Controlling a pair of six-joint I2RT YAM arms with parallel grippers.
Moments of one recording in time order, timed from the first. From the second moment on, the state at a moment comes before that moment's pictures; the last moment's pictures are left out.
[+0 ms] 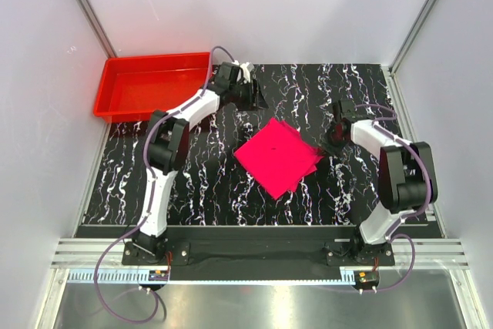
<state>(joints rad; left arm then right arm) -0.42 2.30 1.86 -0.27 0.52 -0.49 0.14 1.67 1.04 -0.55 -0.09 0.79</state>
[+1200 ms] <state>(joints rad) -0.51 1.89 1.27 -0.15 0.61 -0.51 0.24 2.01 1.56 -0.52 -0.49 0.67</state>
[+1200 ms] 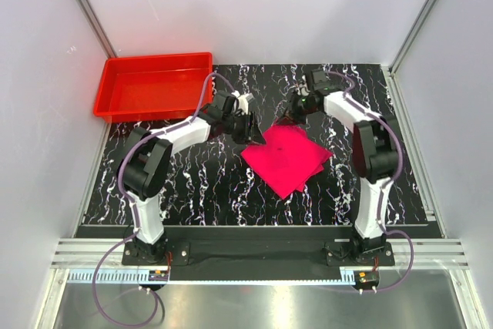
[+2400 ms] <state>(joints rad) -0.45 1.94 1.20 -0.18 0.63 -0.57 0.18 2.10 1.65 -0.53 -0.42 0.64</state>
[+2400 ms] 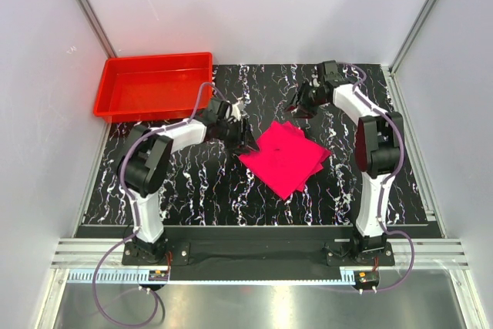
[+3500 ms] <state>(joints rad) -0.43 1.53 1.03 -0.34 0.62 -0.53 0.28 2.13 1.84 -0.77 -0.39 0.51</state>
